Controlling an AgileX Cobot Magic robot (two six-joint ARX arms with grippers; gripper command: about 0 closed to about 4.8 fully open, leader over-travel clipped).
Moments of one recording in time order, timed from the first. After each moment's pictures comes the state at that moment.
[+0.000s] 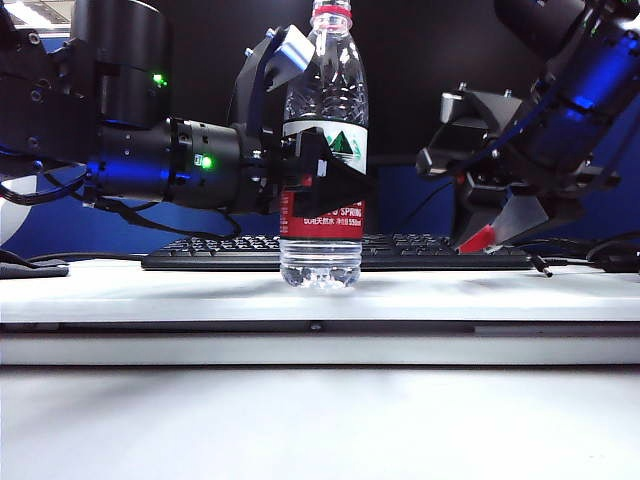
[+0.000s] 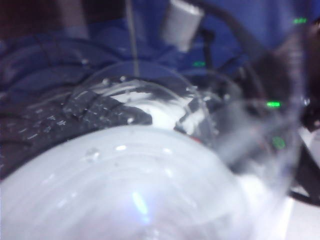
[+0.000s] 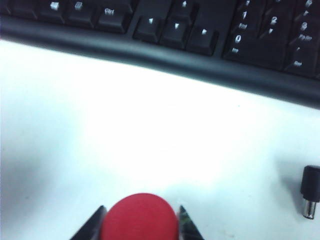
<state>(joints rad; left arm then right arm) -0.63 1.80 0.69 1.08 0.46 0.14 0.47 1.40 0.77 -0.04 0.11 0.18</state>
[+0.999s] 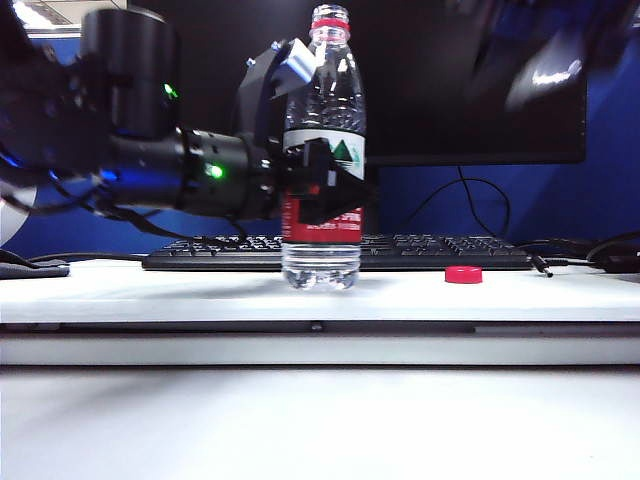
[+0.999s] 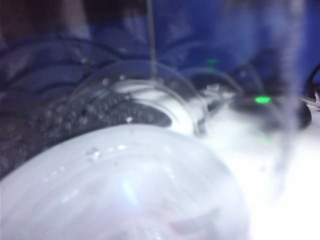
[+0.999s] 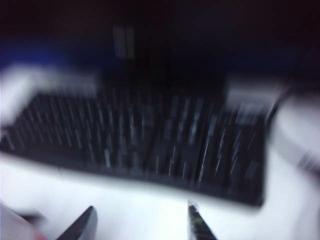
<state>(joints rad) -0.63 1.85 0.72 1.11 0.40 0.14 0.47 1.03 0.77 0.00 0.17 0.20</state>
